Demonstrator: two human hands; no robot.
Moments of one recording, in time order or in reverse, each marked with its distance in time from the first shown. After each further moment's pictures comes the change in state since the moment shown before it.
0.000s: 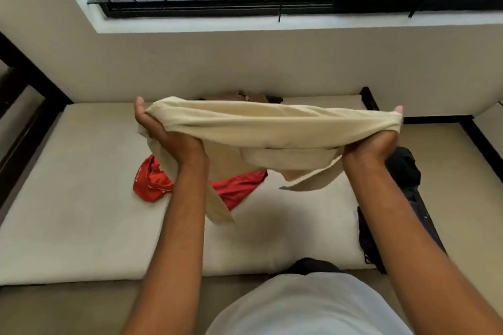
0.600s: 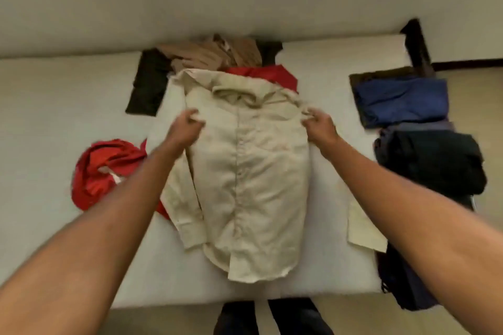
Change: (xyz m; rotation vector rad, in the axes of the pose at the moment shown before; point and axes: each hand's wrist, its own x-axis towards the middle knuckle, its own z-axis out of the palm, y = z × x) left_hand 0.209 -0.375 0.013 1.436 -0.653 -0.448; right_hand 0.375 0.261 -0.048 -1.407 -0.241 0.273
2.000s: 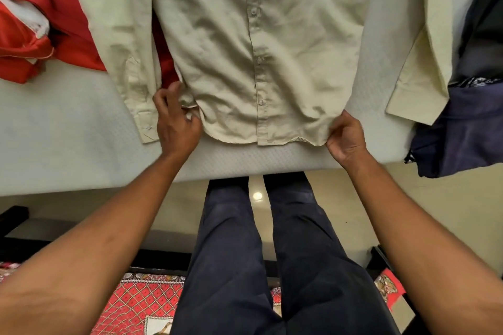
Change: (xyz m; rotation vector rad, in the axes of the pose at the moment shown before) left_hand -0.123 -0.320 0.117 0.298 0.107 0.161; right_hand -0.158 0.291 0.073 0.777 -0.004 0.550
